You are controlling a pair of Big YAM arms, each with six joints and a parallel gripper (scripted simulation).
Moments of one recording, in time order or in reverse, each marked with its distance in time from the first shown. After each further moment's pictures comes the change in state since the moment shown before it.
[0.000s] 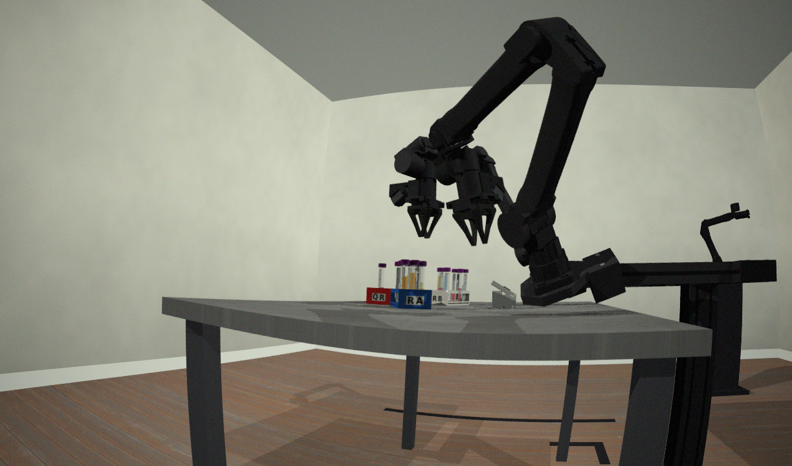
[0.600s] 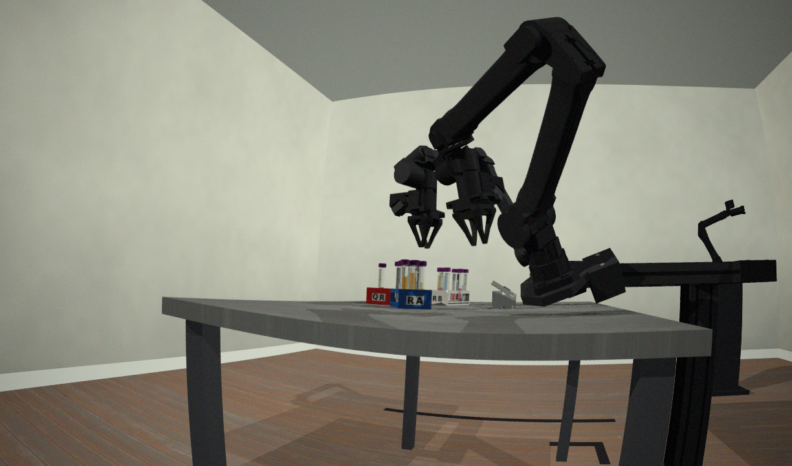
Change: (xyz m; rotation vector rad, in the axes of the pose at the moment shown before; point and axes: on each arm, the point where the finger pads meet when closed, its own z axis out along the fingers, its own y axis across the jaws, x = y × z) left arm 0.000 0.000 0.000 0.000 0.000 0.000; right arm -0.001 -0.005 0.026 -0.003 0.002 0.009
